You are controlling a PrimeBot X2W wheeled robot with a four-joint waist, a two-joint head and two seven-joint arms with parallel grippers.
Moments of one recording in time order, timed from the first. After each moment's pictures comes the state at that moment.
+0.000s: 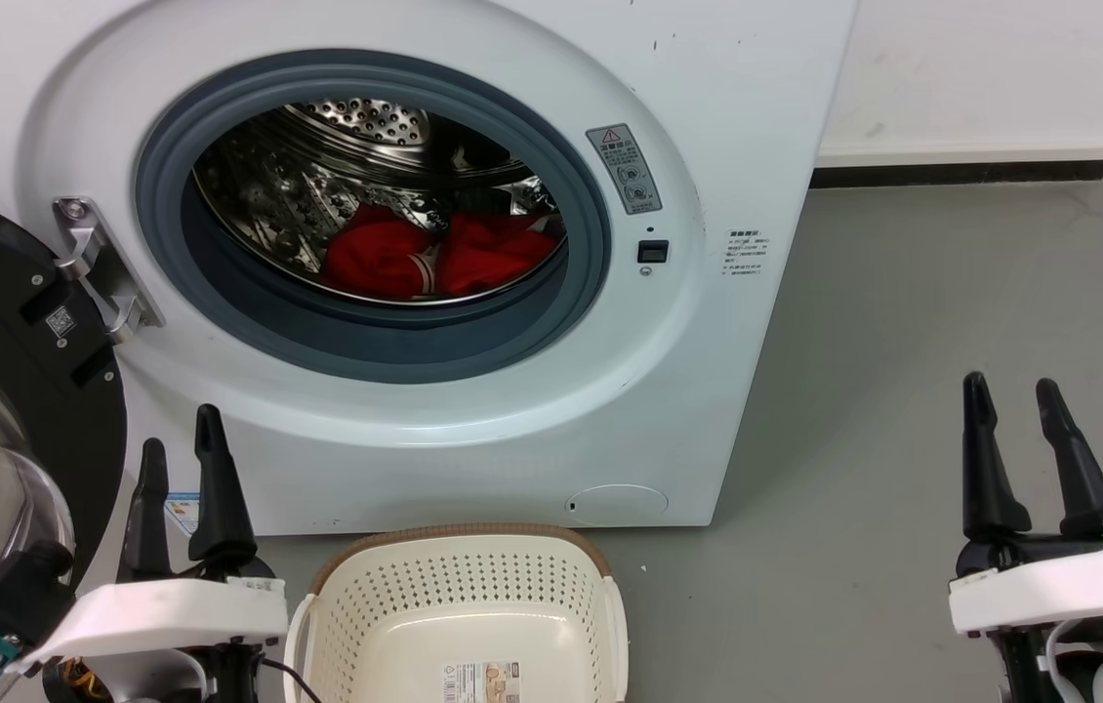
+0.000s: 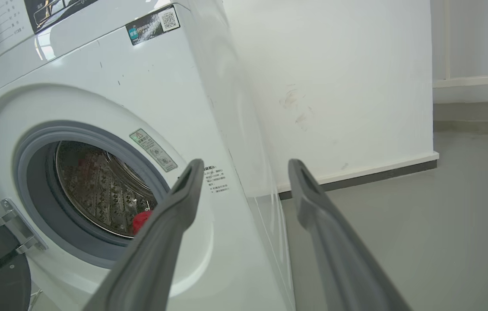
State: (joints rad) left arm 0.00 0.05 0.08 -0.13 -0.68 0.06 -0.12; right arm -0.04 -0.05 -0.07 -0.06 0.38 0.13 -0.12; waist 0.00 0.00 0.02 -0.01
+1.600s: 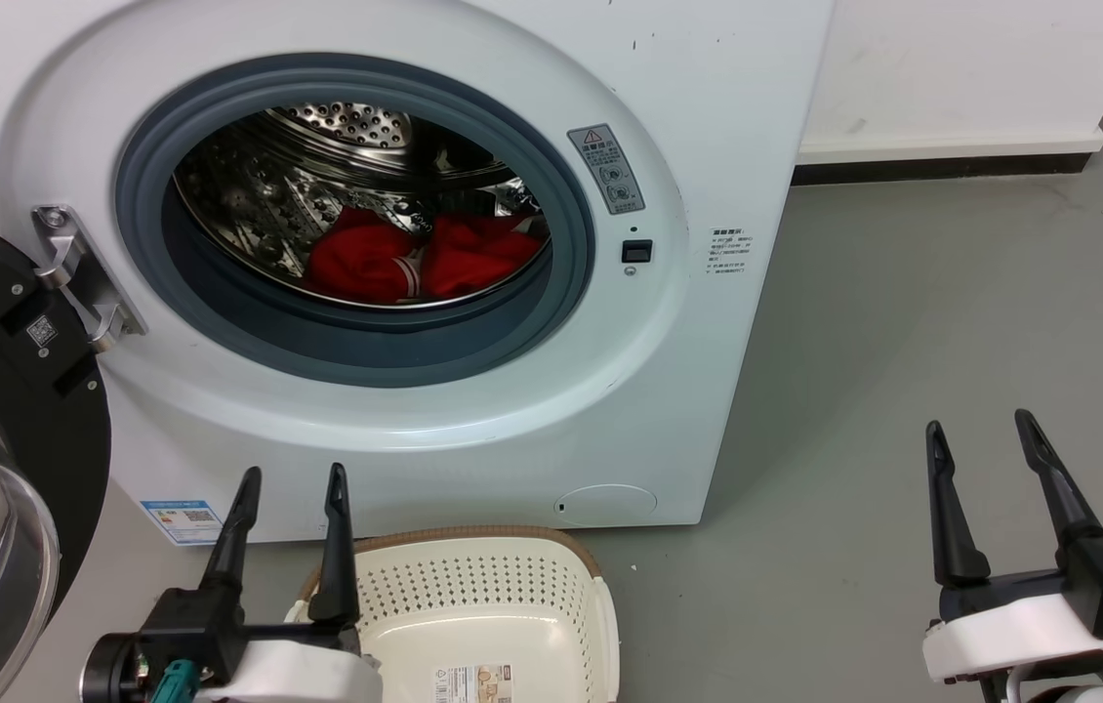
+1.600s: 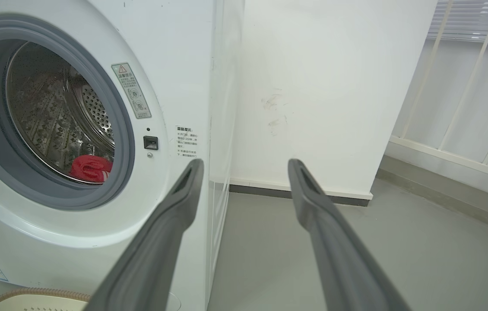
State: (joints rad) left arm 0.06 0.12 -0.12 -0.04 -0.20 0.08 -0.23; right arm 0.01 -0.05 -0.06 -0.02 -0.05 0.13 -0.23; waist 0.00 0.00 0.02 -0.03
